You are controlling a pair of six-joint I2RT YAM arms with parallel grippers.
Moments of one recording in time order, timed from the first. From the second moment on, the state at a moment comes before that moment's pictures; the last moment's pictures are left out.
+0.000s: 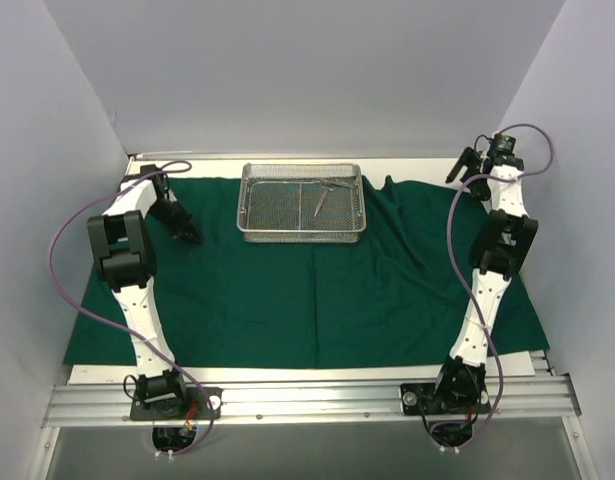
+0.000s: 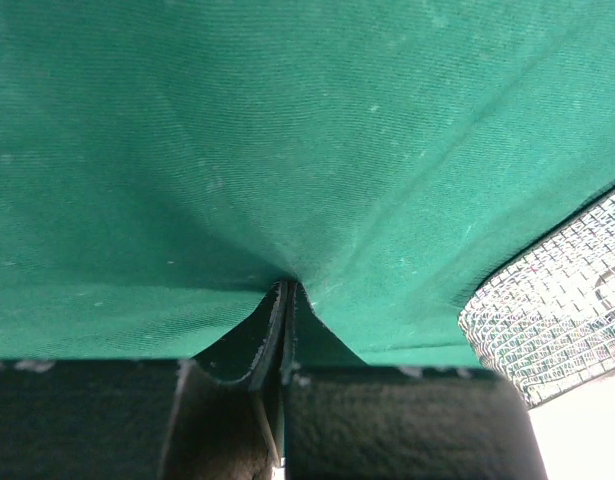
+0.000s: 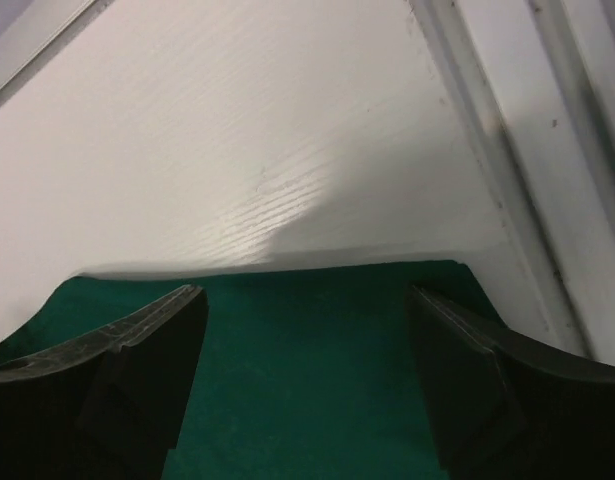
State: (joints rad) left arm 0.15 2.30 1.83 -0.99 0.32 -0.51; right arm -0.32 2.59 2.35 -0.68 -0.20 0.31
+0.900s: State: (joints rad) left arm 0.13 2.32 1.88 -1.01 0.33 -0.51; right arm -0.19 2.62 2.37 -0.73 0.23 0.18
